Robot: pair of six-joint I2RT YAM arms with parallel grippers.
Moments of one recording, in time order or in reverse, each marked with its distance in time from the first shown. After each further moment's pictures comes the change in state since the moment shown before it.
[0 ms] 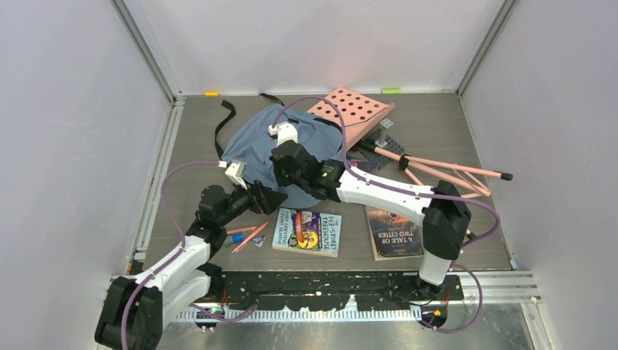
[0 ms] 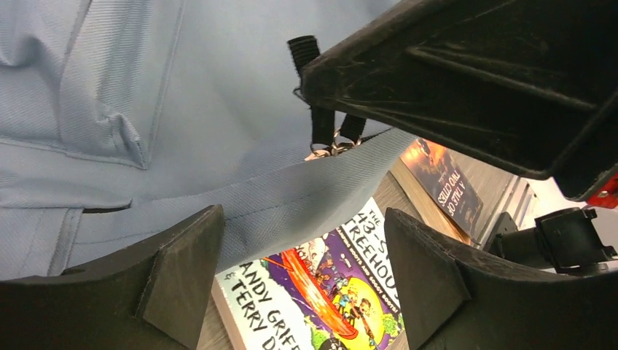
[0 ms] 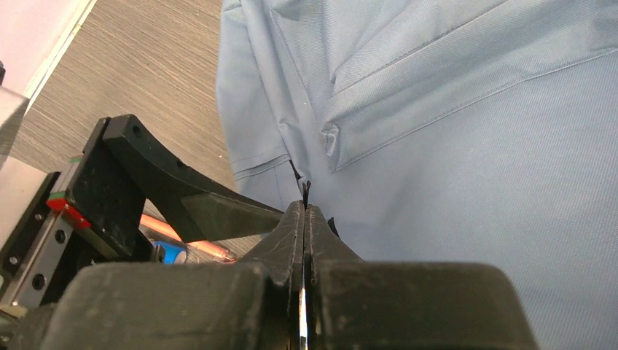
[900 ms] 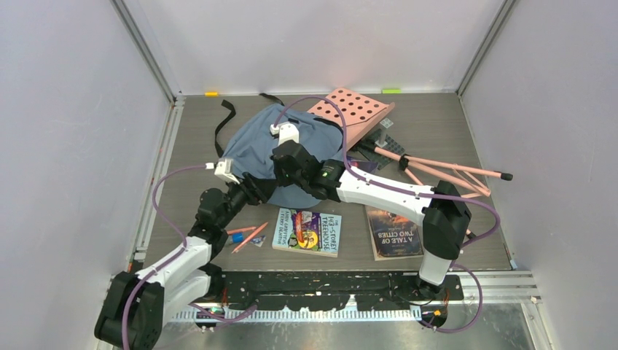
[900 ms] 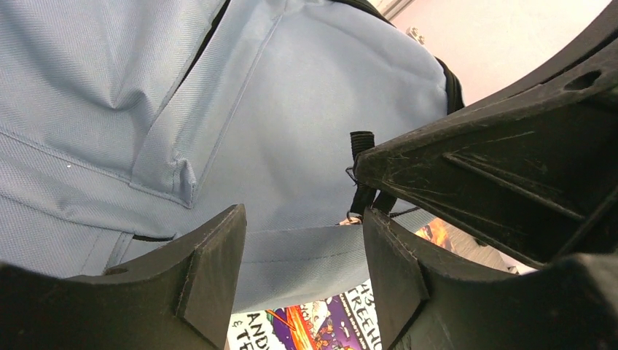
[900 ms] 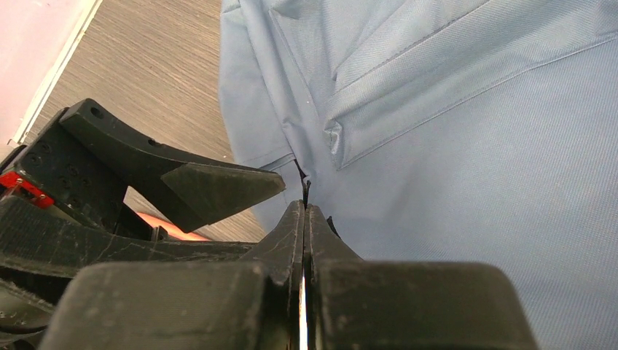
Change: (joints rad) left arm -0.045 0.027 -0.035 0.175 -0.248 -0.150; right arm 0.000 0.000 0.000 -0.008 0.000 0.043
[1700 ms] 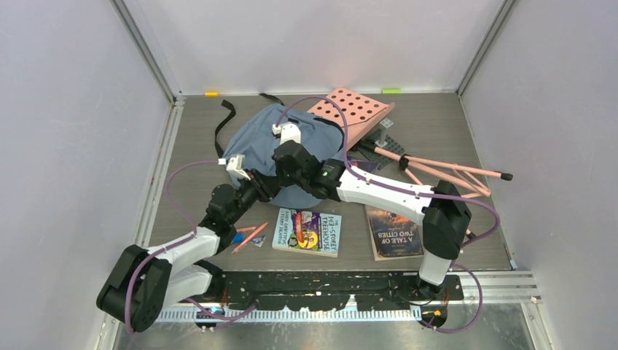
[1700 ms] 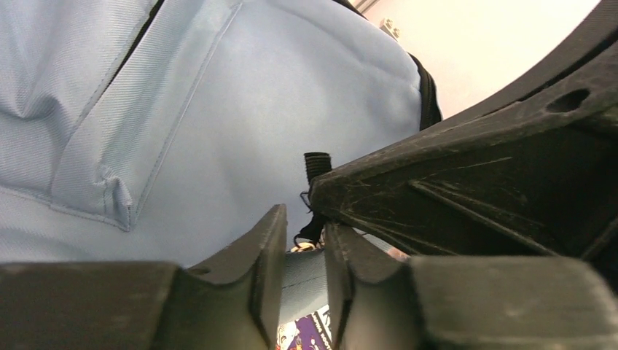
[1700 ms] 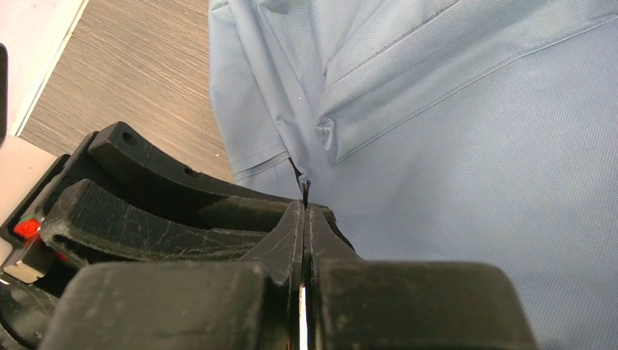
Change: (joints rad) left arm -0.101 0.183 0.048 0.144 -0.052 -0.053; right arm -0.003 0.000 0.000 -0.024 0.012 0.023
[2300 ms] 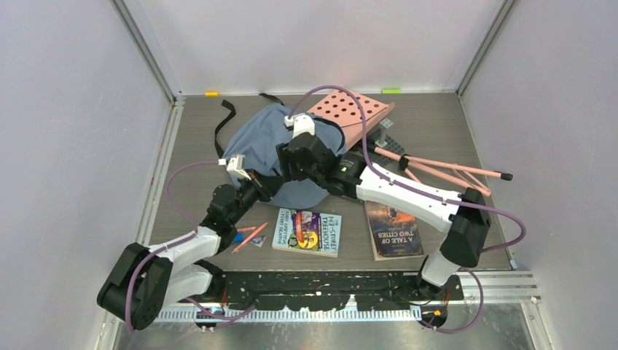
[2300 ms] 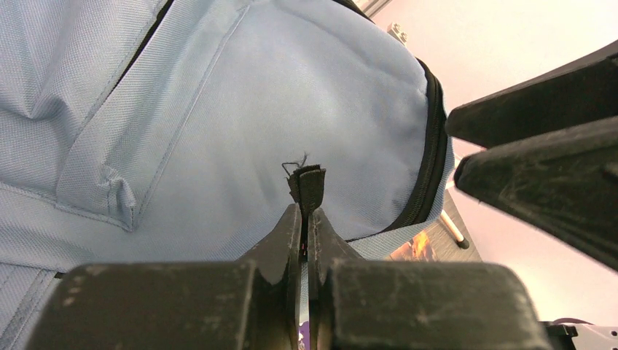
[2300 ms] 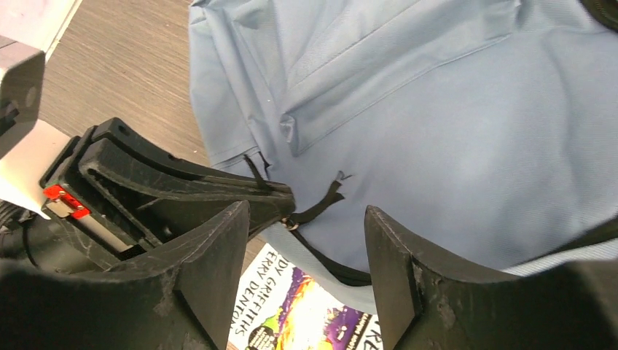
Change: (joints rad) left arm -0.016 0.015 0.000 0.014 -0.034 -0.002; right arm -0.026 -0.115 0.000 -0.105 0.033 -0.058
